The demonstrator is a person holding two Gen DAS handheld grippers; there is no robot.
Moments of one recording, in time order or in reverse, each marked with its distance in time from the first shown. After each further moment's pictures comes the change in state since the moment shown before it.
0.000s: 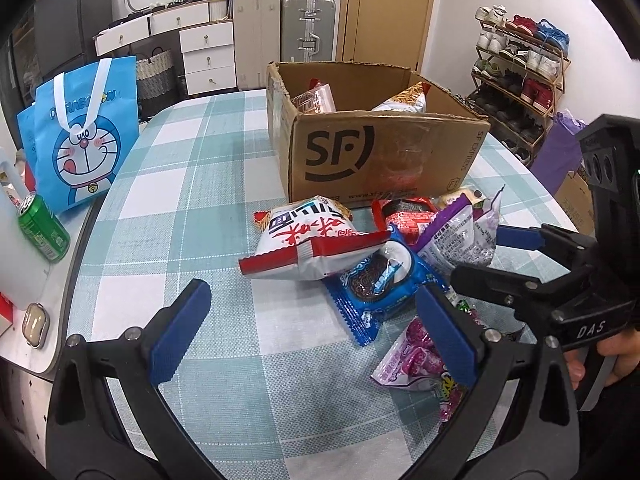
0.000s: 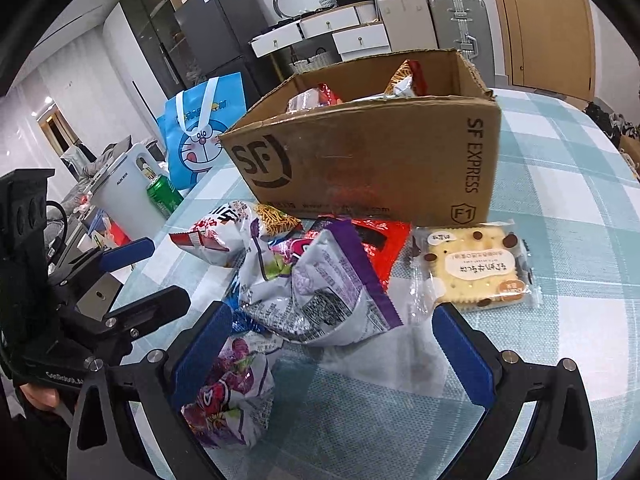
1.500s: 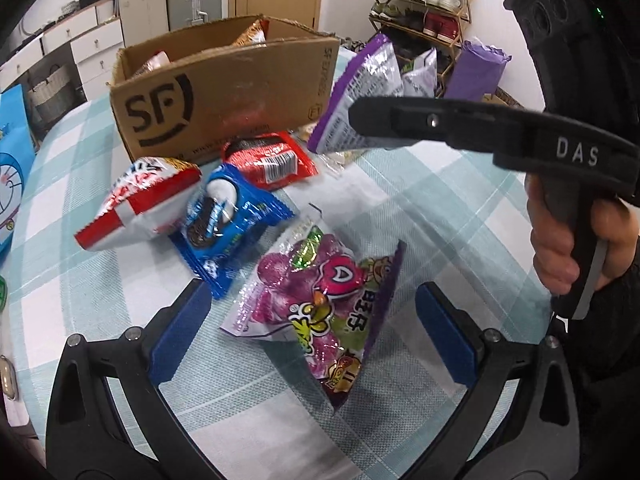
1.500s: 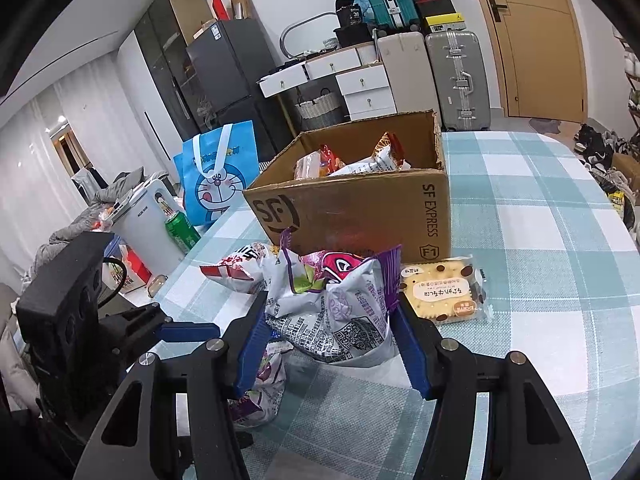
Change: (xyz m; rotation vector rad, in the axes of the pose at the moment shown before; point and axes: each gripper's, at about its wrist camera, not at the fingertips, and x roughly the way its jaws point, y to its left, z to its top) left arm 0.005 -0.074 -0.034 0.256 0.139 -0.280; right arm -0.064 -0.007 -0.005 -0.001 -0.154 0.021
